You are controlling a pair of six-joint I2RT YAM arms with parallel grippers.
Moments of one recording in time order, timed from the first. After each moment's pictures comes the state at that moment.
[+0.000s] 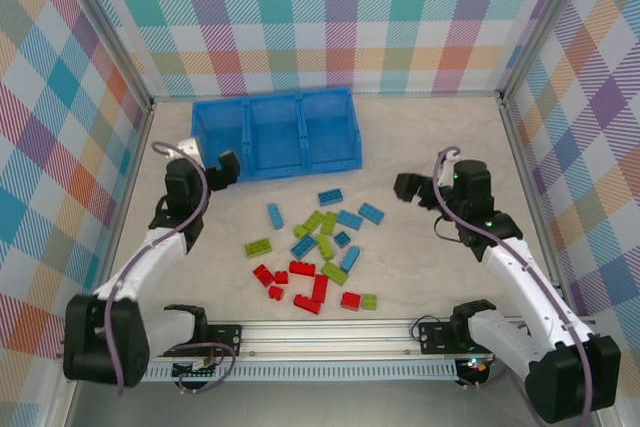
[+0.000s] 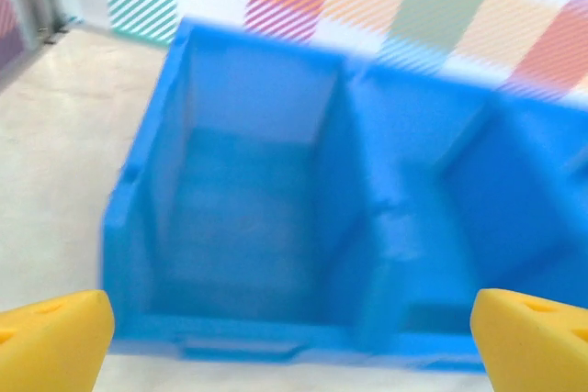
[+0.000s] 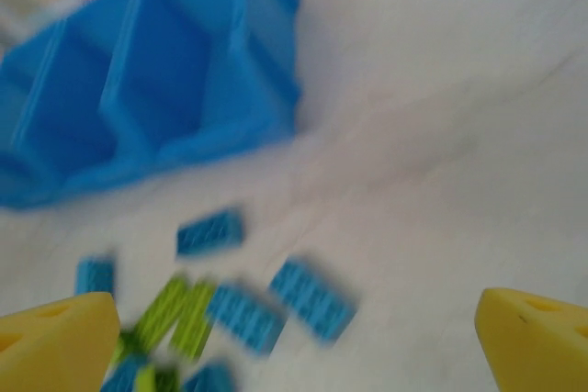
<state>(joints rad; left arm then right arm) -0.13 1.09 0.66 0.10 -0.10 -0.36 0.28 0.93 0.72 -0.42 -0.22 0.45</state>
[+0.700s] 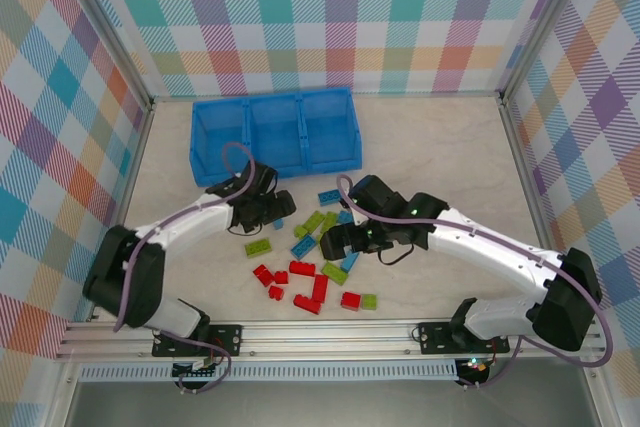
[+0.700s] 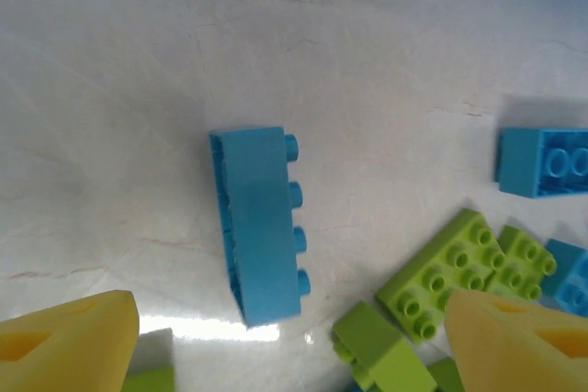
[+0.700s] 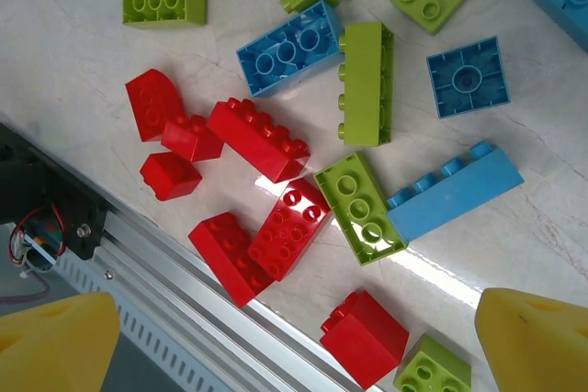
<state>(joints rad) -0.49 1.50 0.90 -0.50 0.01 -0.83 0.91 1.28 1.04 -0.81 -0.22 0.61</state>
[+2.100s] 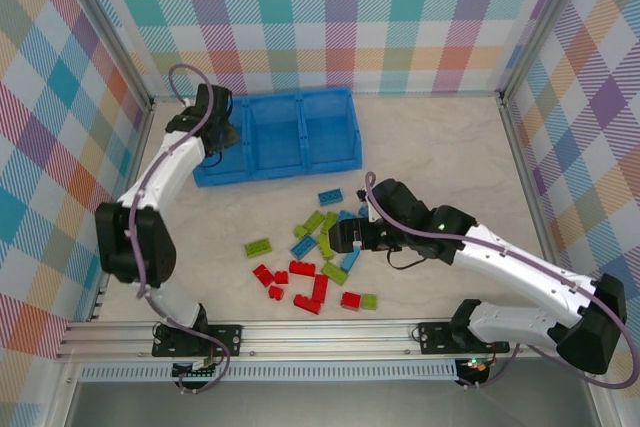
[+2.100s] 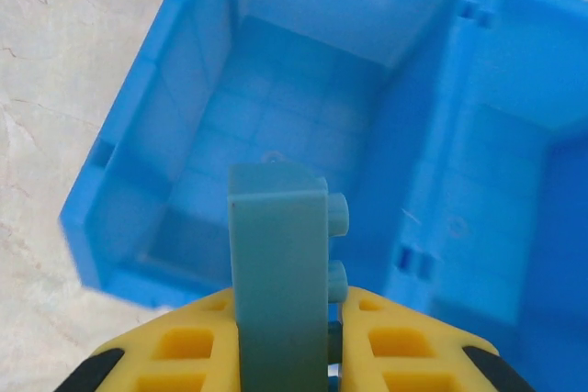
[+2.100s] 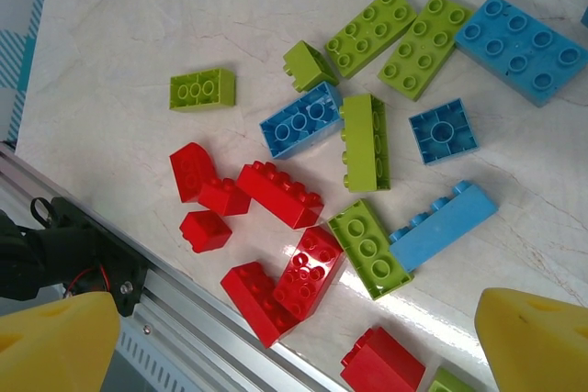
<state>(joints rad) -0.14 1.74 1.52 -0.74 -0.27 -0.58 0.92 1.10 0.95 -0.70 -0.13 0.71</state>
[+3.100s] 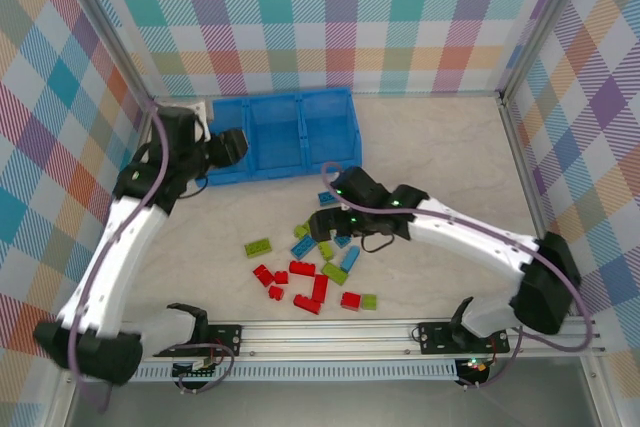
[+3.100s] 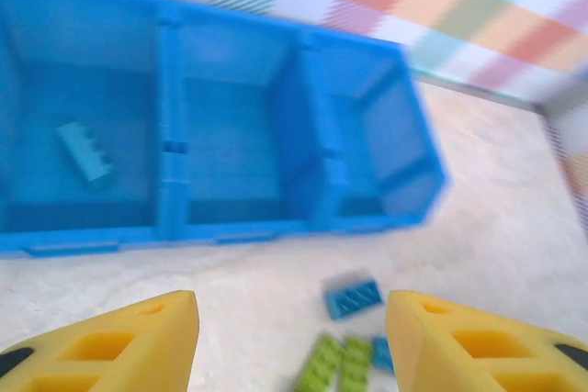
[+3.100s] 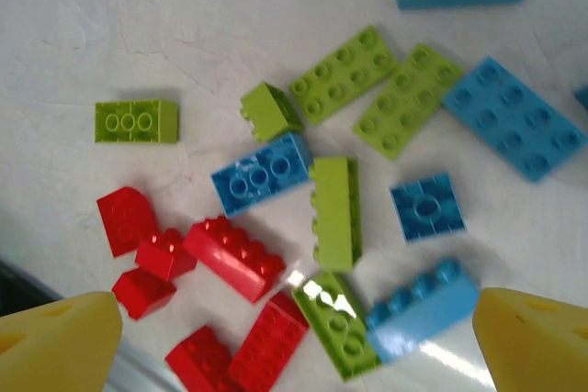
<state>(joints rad) -0.25 1.09 1.30 -0.77 0.09 -0.40 0.93 1.45 1.16 -0.71 -0.04 0.60</state>
